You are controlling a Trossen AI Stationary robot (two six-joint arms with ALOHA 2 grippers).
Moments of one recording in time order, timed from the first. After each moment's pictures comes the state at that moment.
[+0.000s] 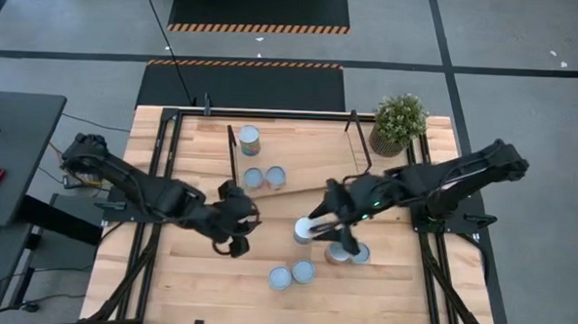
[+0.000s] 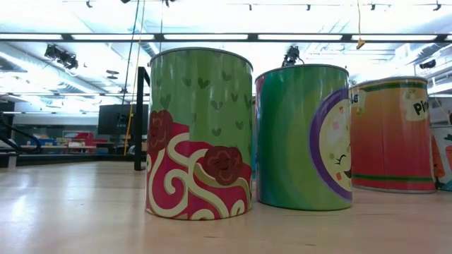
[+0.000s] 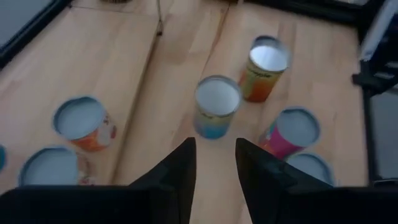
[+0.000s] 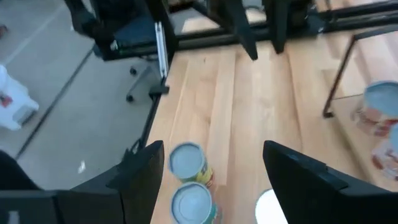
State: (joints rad) left arm -0.45 1.39 1.27 -0.69 -0.52 -0.60; right arm 0.30 1.37 1.28 -0.45 -0.03 0.29
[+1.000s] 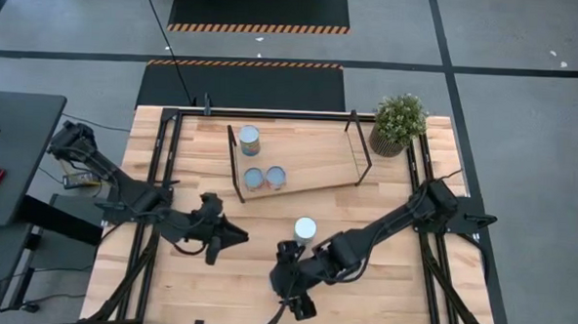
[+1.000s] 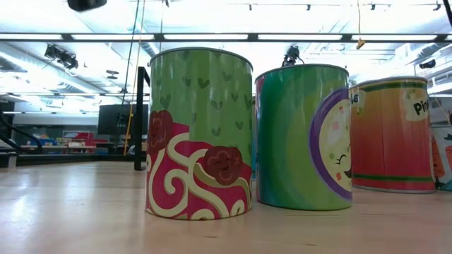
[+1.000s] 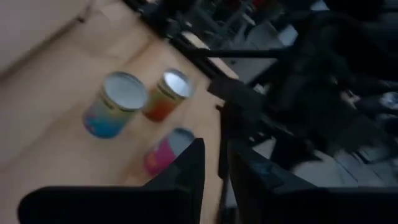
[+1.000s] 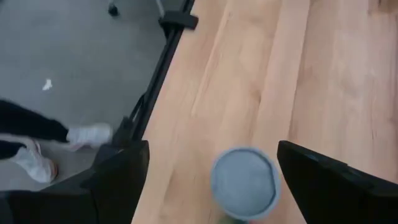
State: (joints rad) left arm -0.62 1.11 0.84 -0.09 -0.52 -0.98; right arm 0.51 2.05 1.86 -0.69 0.09 0.22
